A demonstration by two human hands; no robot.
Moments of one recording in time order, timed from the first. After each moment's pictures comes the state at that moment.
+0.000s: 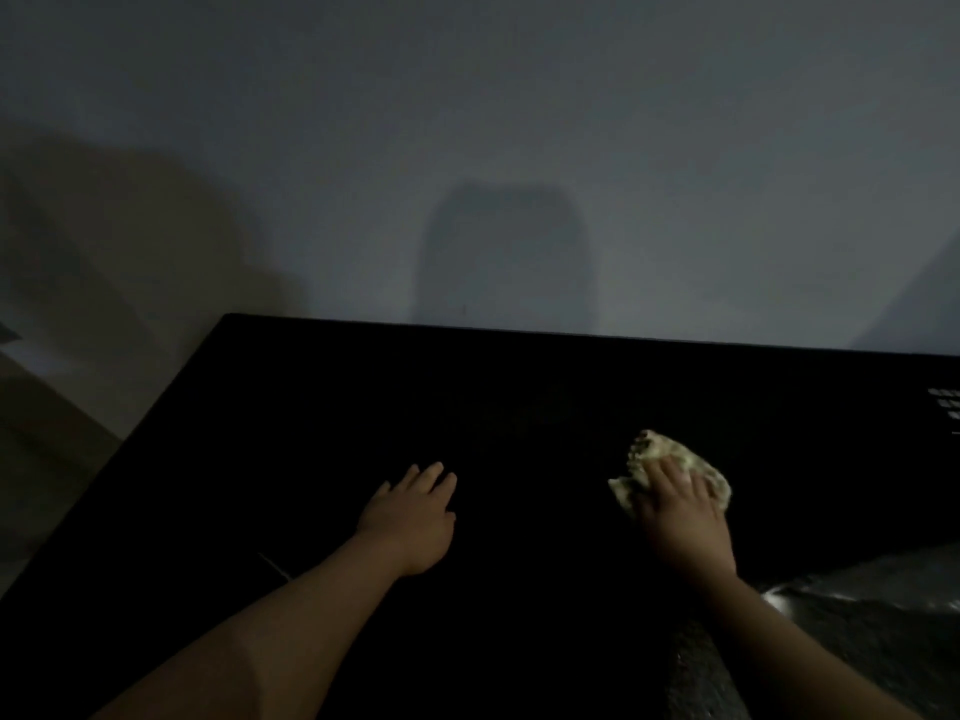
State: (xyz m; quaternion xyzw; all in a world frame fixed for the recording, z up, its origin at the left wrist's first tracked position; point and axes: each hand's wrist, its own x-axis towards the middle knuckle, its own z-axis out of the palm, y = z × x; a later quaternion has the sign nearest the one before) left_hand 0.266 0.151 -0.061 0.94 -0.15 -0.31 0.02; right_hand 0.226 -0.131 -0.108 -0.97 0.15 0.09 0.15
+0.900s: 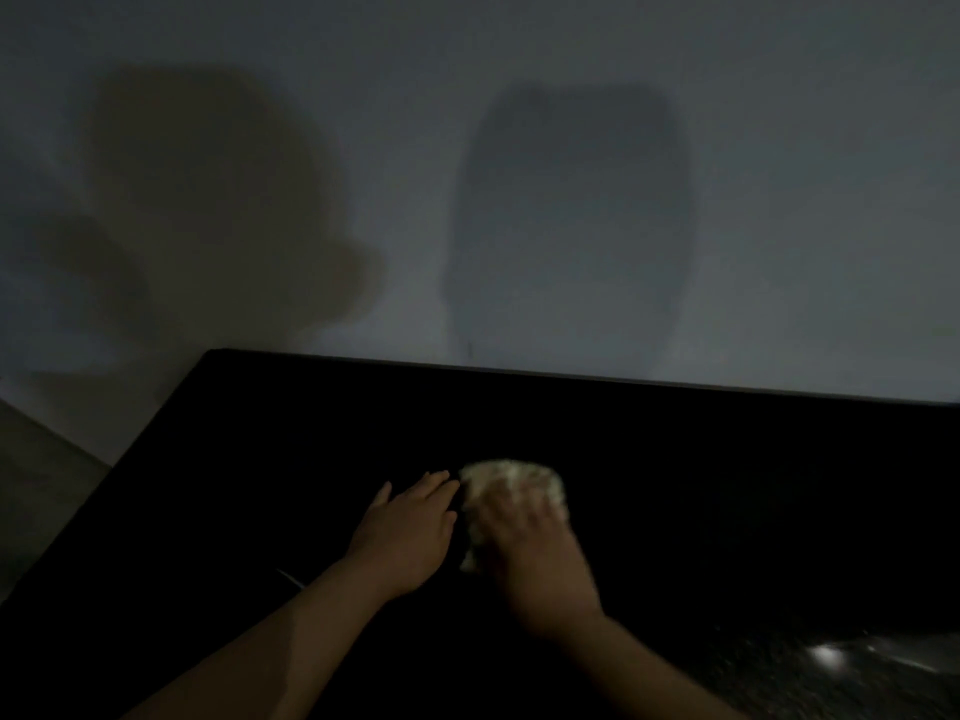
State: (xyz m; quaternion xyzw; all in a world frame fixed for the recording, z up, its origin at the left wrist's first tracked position) left_hand 0.348 0.134 -0.069 0.96 -0.11 -0.24 0.07; right_hand 0.322 -0.026 -0.132 -0.98 -0.17 0.01 0.09
